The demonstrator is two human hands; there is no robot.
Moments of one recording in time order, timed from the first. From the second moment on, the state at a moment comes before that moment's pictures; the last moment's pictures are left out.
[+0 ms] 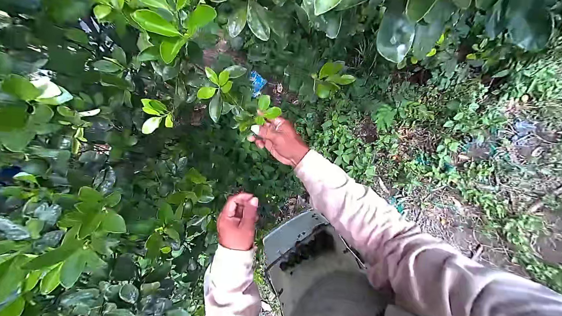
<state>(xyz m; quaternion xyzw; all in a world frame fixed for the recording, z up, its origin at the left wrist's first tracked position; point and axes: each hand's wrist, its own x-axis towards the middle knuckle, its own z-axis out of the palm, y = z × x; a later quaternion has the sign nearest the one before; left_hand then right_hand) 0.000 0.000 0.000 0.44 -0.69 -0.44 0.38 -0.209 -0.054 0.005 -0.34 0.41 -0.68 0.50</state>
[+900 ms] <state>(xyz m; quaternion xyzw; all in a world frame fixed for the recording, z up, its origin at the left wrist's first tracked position) -0.084 -0.135 0.026 0.38 -0.58 -0.61 0.39 -0.185 -0.029 -0.026 -0.20 0.27 -0.68 0.65</state>
